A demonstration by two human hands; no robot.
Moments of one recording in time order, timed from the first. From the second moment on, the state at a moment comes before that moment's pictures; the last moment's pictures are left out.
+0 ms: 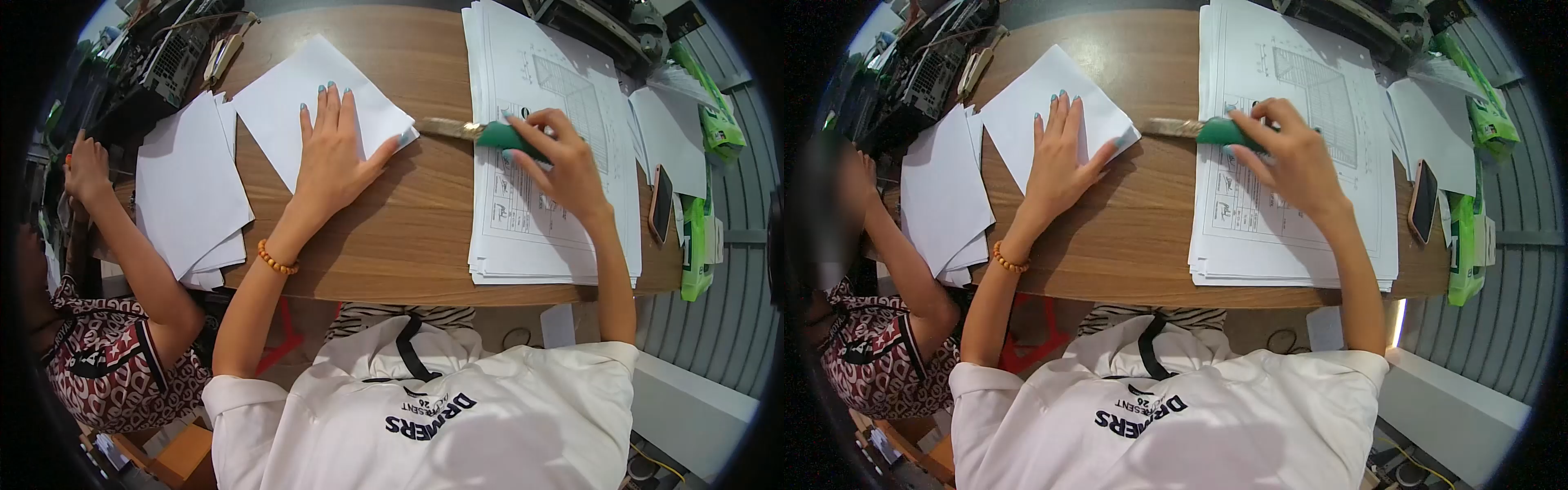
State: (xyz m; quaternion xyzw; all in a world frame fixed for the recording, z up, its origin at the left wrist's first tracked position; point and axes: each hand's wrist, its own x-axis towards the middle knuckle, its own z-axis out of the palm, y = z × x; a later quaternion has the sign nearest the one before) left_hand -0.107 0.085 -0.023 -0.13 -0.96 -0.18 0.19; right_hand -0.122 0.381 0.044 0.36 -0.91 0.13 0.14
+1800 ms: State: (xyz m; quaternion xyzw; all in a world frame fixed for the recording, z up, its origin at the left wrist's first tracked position) left_hand -0.105 0.086 -0.023 -0.11 -0.97 -0.15 0.17; right_hand -0.113 0.372 0.054 0.37 -0.92 0.13 0.09
